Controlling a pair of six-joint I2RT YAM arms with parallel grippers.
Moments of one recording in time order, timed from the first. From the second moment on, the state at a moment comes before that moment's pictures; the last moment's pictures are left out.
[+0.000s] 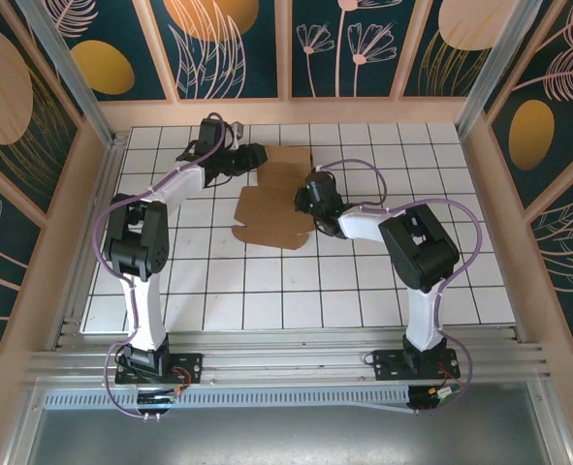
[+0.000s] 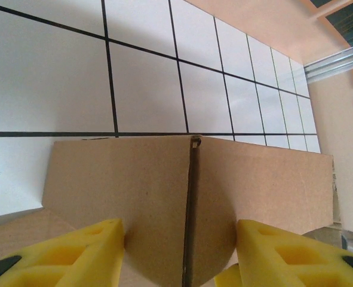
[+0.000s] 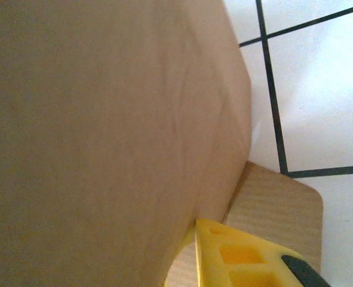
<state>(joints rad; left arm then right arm) -0.29 2.07 1.60 -0.20 0.47 -0.63 0.59 1.96 1.11 0.23 0.11 0.64</state>
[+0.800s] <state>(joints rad) -0.30 2.07 1.62 -0.23 0.43 -0.58 0.44 1.49 0.84 0.30 -0.05 0.02</state>
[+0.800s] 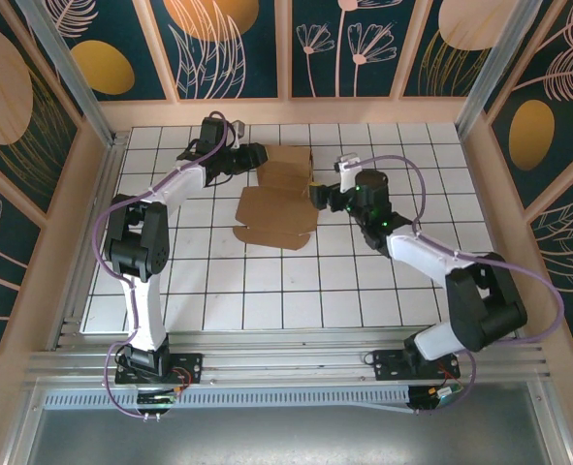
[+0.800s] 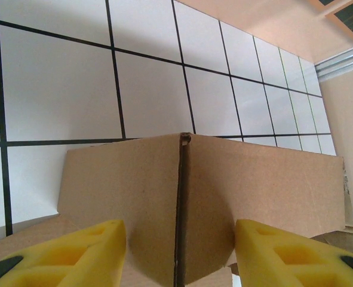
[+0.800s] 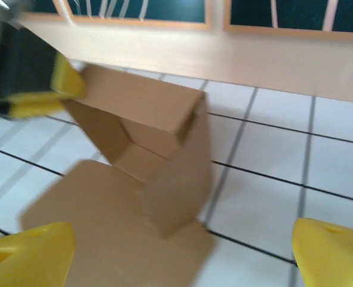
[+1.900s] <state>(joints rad) -0.30 2.07 1.63 -0.25 0.43 -0.57 0.39 2.00 1.29 0.19 -0.32 -0.51</state>
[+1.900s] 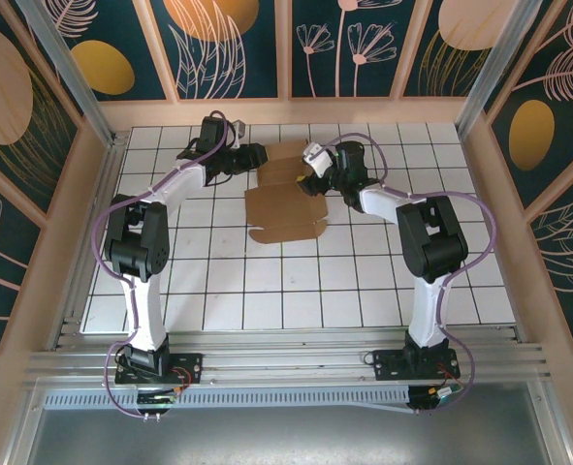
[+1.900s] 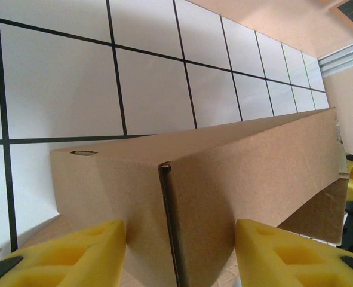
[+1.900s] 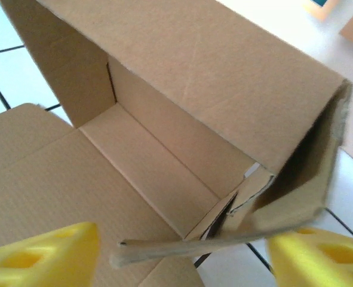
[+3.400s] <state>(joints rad) -0.30 2.07 1.64 -0.27 0.43 -0.56 0.33 2.16 1.54 0.04 -0.49 -0.77</state>
